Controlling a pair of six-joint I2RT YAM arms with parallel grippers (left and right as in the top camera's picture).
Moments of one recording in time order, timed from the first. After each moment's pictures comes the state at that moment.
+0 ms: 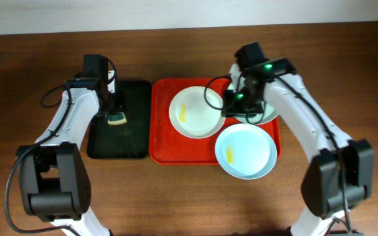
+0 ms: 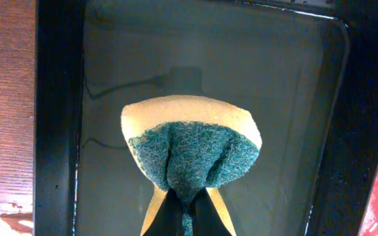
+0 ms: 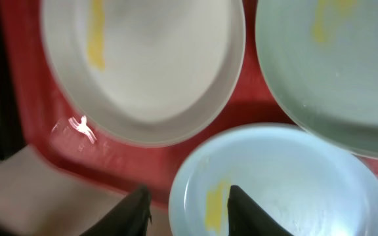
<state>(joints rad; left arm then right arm) -0.01 1.90 1.39 -0.75 0.00 -0.12 0.30 1.88 1.58 -1.09 -0.25 0.24</state>
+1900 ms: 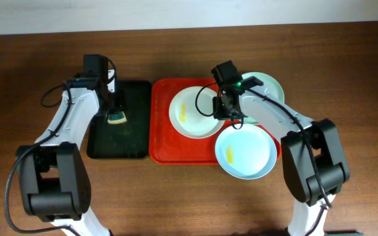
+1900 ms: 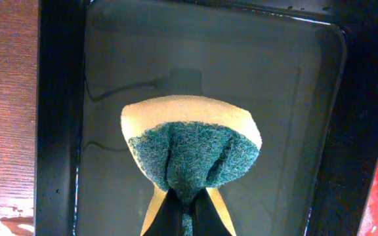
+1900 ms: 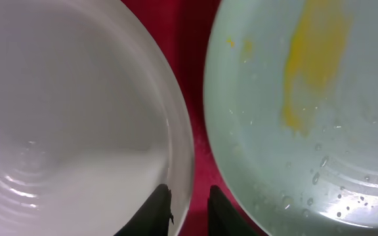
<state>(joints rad) -0.01 1.90 1.39 -0.74 0.00 -0.12 0.38 2.01 1.42 -0.73 0.06 0.37</state>
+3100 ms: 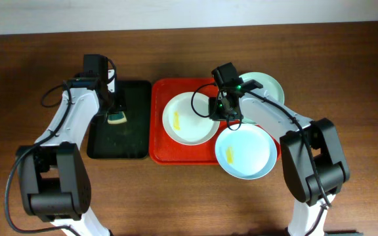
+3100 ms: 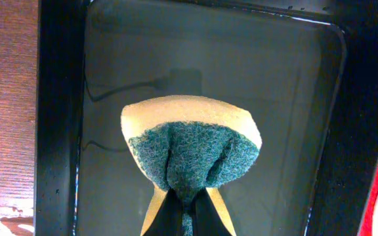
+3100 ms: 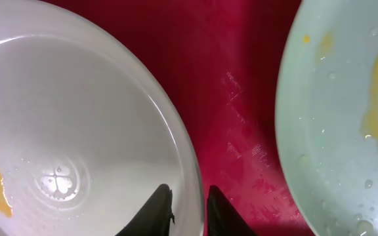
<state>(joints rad) -0.01 1.90 1.39 -0.74 0.00 -0.12 0.38 2.01 1.39 -0.64 -0.08 0.40</state>
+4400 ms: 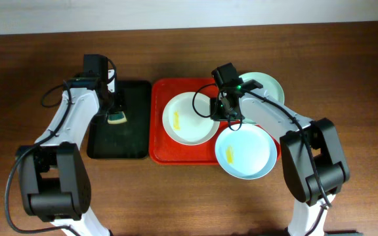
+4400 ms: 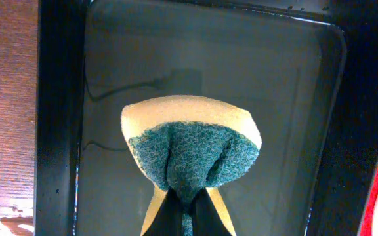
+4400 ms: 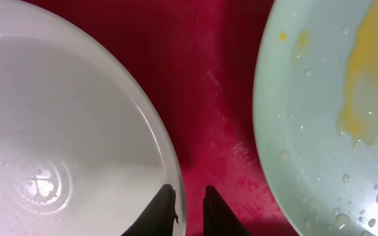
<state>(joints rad) -0.01 1.90 1.39 -0.74 0.00 -0.12 0.38 2.01 1.39 -0.65 -0.04 0.40</state>
